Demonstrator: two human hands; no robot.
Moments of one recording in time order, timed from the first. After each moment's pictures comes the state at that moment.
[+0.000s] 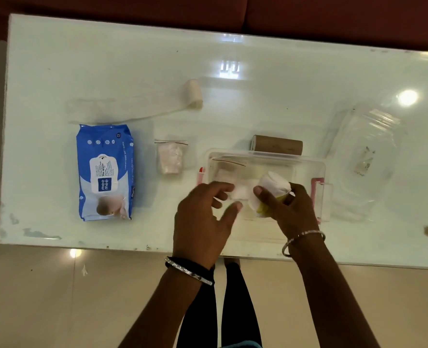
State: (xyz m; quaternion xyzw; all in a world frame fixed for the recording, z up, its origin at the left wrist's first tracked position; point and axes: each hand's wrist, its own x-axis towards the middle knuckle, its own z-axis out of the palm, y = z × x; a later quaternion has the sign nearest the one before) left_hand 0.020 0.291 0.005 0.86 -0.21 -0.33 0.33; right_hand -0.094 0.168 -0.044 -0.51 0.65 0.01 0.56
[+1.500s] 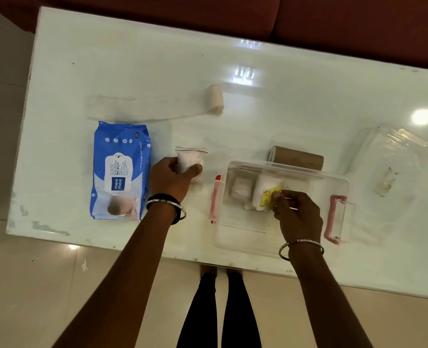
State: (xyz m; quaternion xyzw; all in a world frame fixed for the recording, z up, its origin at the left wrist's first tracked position) left_hand 0.121 0.302 -0.100 0.89 0.06 -0.32 0.33; right_hand -0.080 0.174 -0.078 -0.59 0.65 -0.04 0.48
